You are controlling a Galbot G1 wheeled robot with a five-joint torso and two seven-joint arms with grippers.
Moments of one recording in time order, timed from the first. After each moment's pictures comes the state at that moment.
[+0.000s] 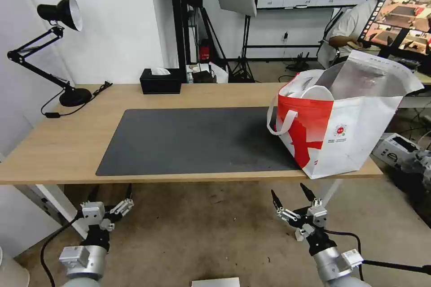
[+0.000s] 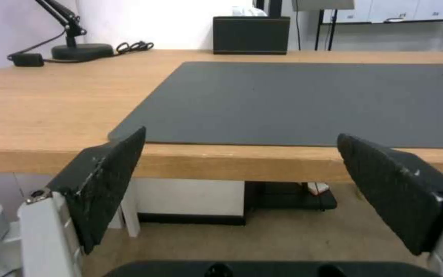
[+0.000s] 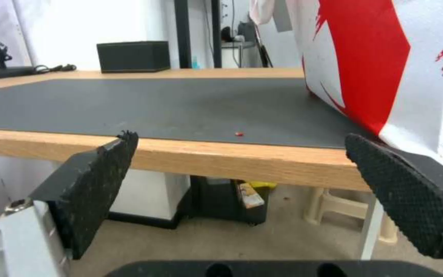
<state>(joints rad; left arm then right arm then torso) 1.74 -1.15 -0.59 -2.02 -0.36 -0.22 -0.19 -1.67 1.03 0.39 1.96 0.41 0.38 0.03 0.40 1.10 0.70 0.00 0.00</state>
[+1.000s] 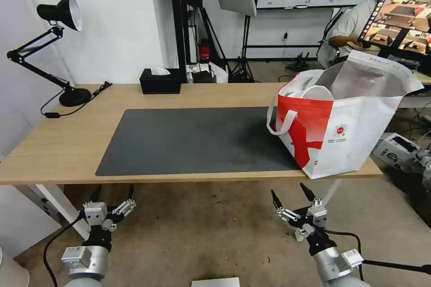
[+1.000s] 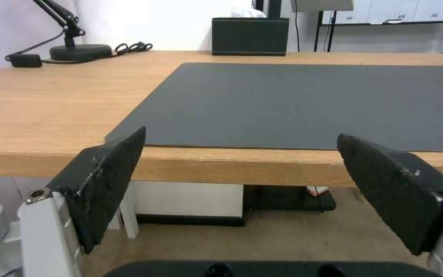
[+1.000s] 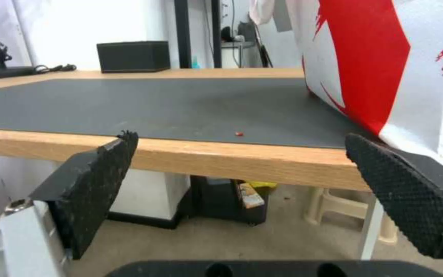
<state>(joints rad) 1.73 -1.15 -0.59 -2.02 -0.36 -0.22 -0.19 -1.67 1.03 0.39 1.96 0.41 0.38 0.03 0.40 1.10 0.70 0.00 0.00</state>
